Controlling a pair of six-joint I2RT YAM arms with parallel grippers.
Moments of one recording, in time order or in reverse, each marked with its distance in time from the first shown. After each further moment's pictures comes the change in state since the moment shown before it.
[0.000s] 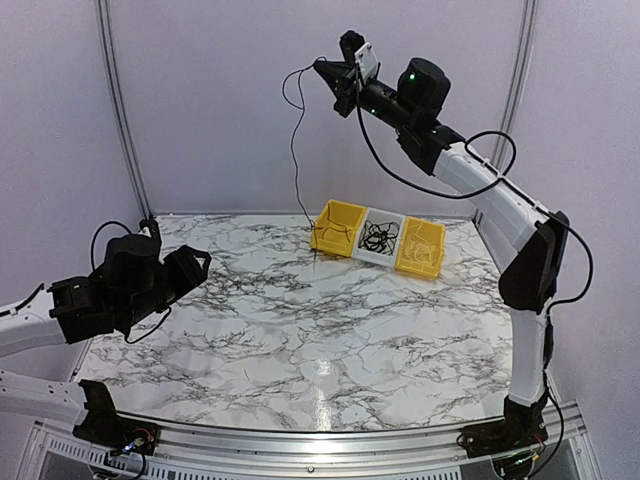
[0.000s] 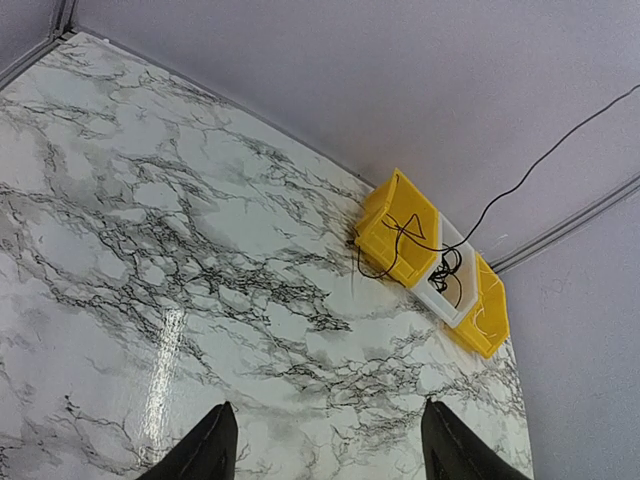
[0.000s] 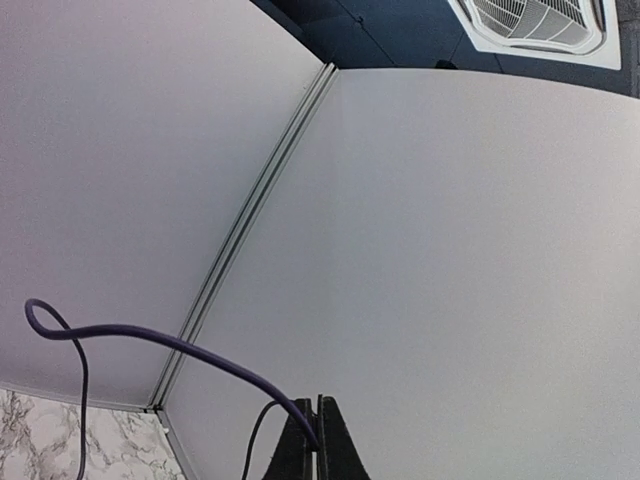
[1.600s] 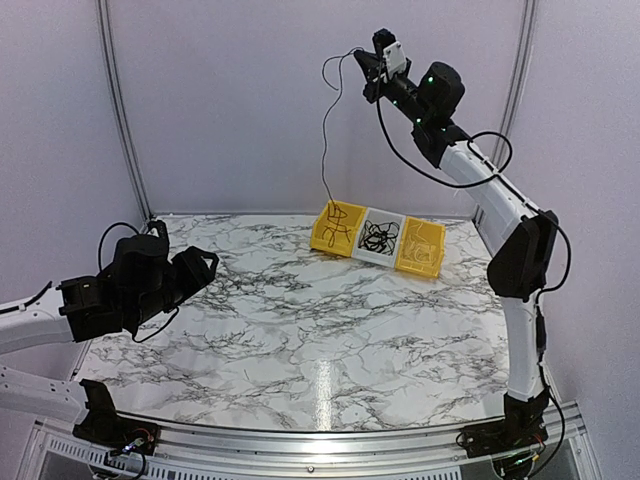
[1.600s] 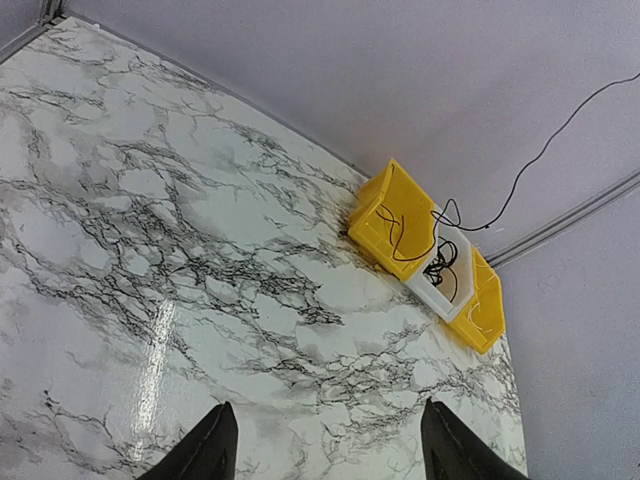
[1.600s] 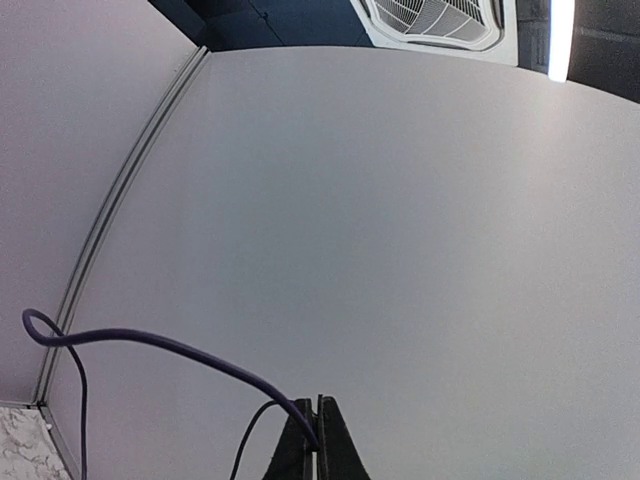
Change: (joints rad) left arm 0.000 0.053 -0.002 0.048 0.024 -0.019; right arm -0.148 0.137 0.175 0.080 0.104 0.008
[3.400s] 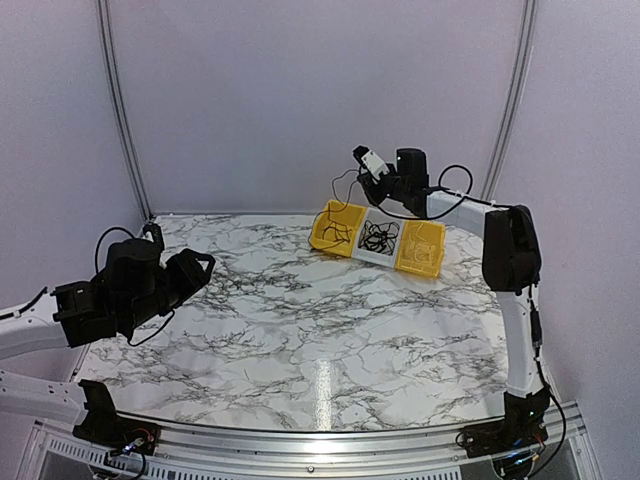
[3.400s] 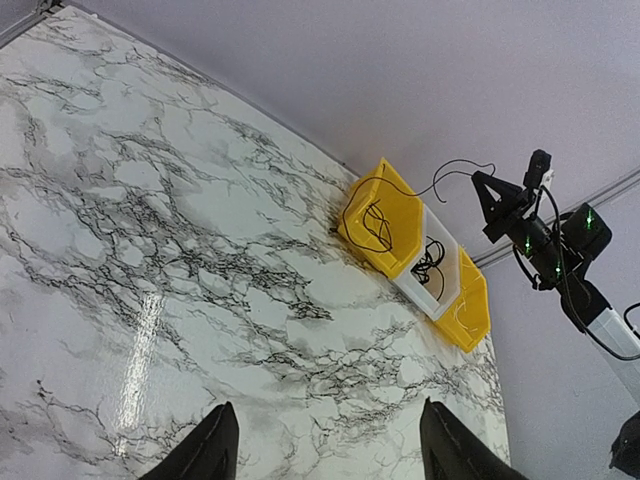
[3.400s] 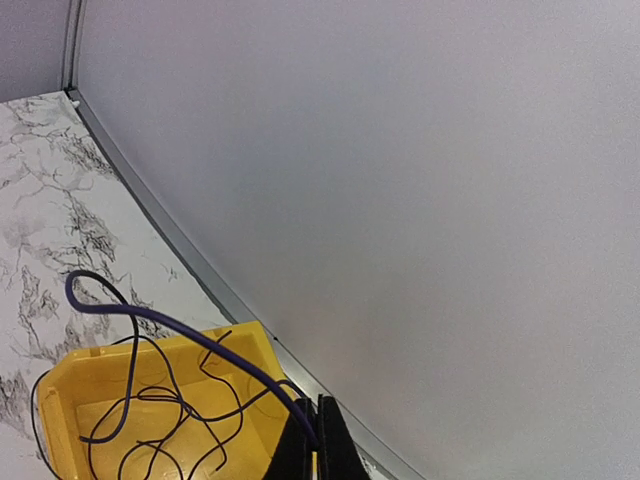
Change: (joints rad) left arm 0.000 -0.053 -0.035 0.012 0.023 -0.024; right arm -0.106 0.107 -0.472 -0.196 0.060 -0.114
